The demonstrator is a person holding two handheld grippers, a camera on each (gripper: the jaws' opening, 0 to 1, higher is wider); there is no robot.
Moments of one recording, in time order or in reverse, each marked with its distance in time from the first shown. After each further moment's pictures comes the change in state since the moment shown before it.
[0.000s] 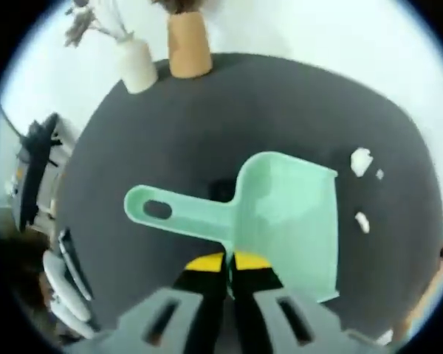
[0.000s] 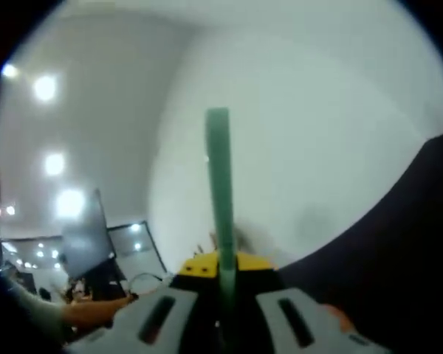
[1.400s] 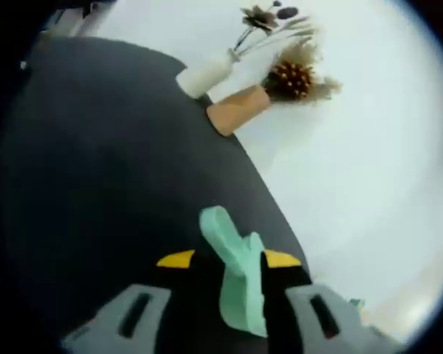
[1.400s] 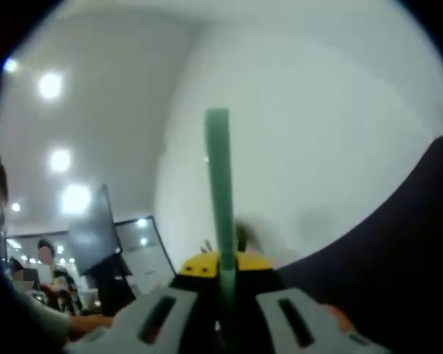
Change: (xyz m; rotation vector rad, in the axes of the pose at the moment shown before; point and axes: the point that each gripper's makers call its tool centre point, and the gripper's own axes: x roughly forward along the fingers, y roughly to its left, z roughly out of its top) left arm 0.000 0.031 0.016 -0.753 -0.504 -0.722; right arm -0.002 0.009 -0.006 -0.009 0.023 0.044
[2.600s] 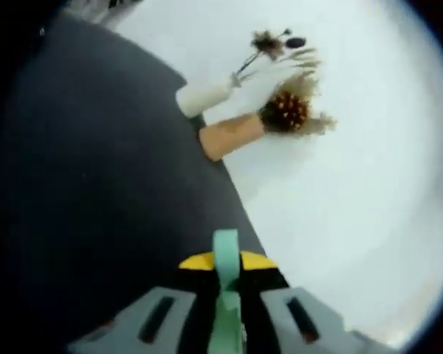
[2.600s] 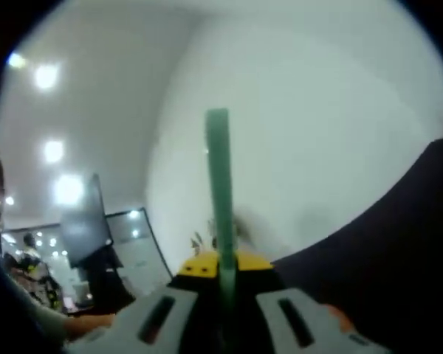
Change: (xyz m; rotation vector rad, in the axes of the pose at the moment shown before) left arm -0.009 -0.046 0.006 -0.079 -0.278 -0.089; right arm 0.013 -0.006 -0.013 -0.061 0.066 -0.064
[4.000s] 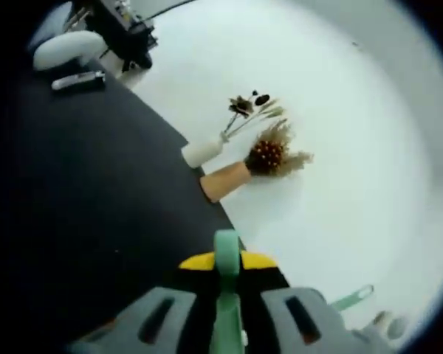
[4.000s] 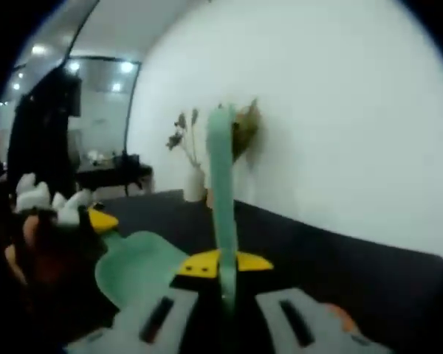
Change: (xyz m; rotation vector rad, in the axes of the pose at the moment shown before) left arm -0.041 0.000 -0.004 0.019 -0.331 0.045; right arm 0.208 0.070 -0.203 -0.601 0.543 -0.140
